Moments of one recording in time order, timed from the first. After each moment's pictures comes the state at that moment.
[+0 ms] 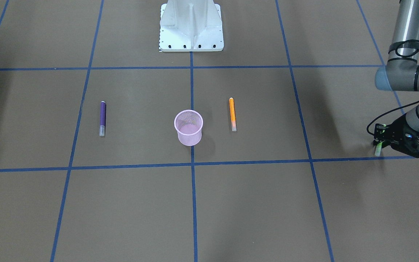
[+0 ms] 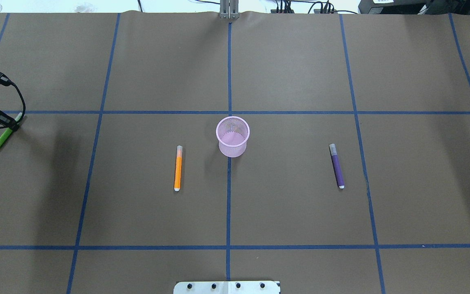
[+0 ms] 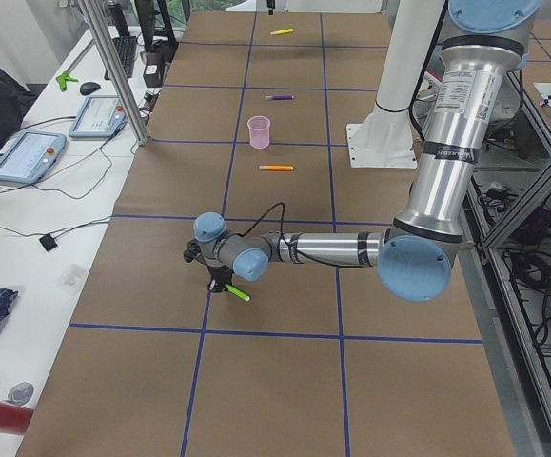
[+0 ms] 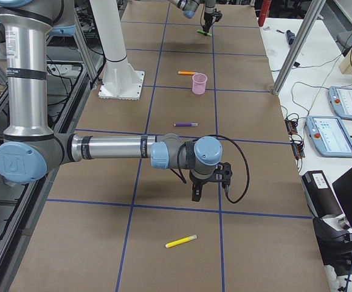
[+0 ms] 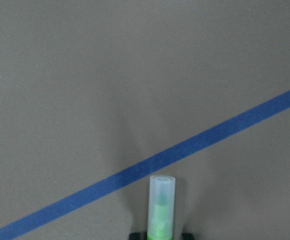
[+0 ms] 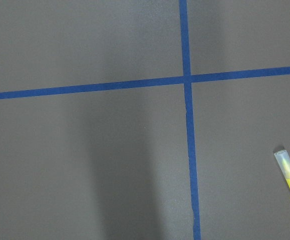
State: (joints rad) left arm -1.10 -1.77 -1.27 -2.11 -2.24 -0.18; right arm 1.51 -1.61 1.67 -1.60 2.45 0.14
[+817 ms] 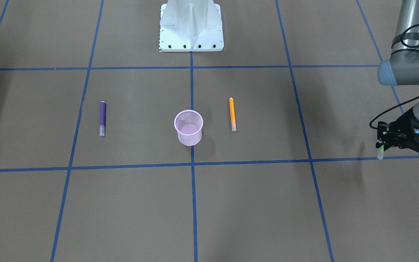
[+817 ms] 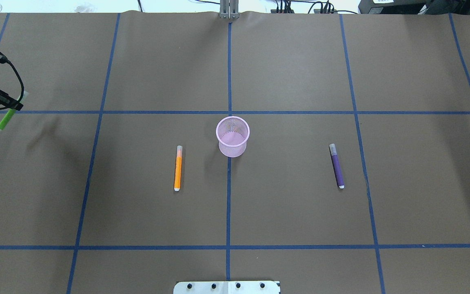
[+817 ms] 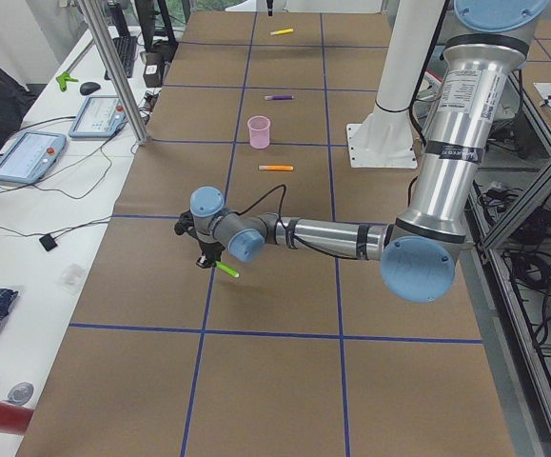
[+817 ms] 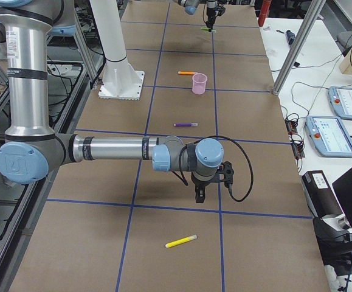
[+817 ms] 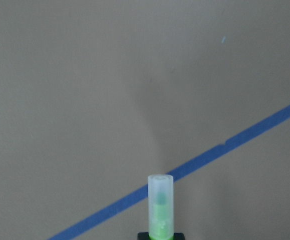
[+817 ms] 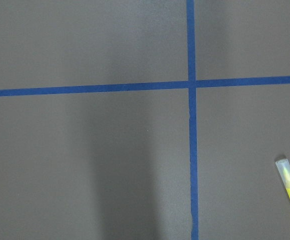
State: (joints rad) left arm -1.16 -1.78 -1.42 -2.11 -2.25 -0.18; right arm 1.51 -1.59 1.59 -1.53 2.44 -0.02
